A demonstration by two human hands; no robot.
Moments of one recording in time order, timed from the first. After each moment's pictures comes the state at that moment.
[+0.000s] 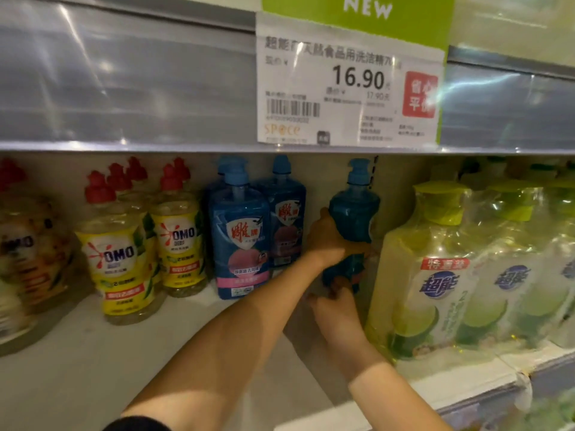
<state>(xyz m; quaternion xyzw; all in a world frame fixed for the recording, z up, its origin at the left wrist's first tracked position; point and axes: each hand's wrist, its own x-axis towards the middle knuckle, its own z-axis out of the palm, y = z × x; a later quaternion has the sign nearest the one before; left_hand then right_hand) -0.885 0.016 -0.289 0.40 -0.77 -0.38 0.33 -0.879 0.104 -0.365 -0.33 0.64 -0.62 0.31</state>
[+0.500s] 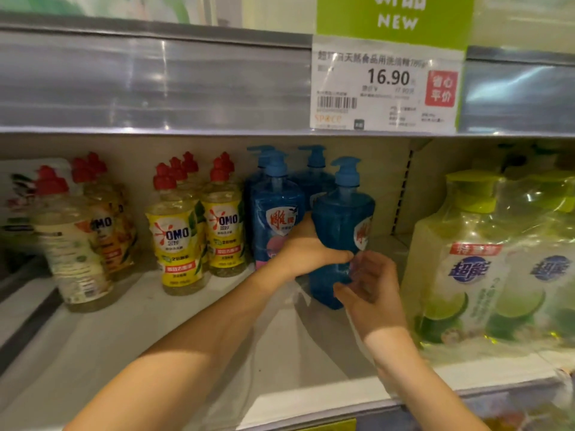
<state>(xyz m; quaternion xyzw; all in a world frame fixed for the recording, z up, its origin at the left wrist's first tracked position) -0.780 0.050 -0.288 0.36 -0.78 -0.36 0.35 -0.871 0.149 -0.345 -0.48 0.52 -0.67 0.22</state>
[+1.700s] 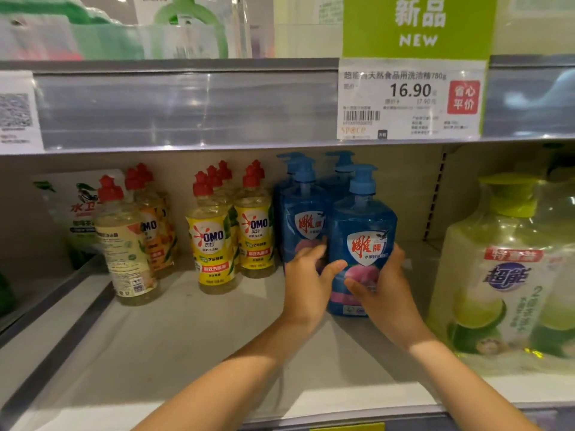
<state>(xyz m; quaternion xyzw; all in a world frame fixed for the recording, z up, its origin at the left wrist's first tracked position) -0.751 0.081 -0.334 0.42 -0.71 -0.22 0.52 -0.874 0.124 -0.341 -0.55 0.52 -0.59 0.29</state>
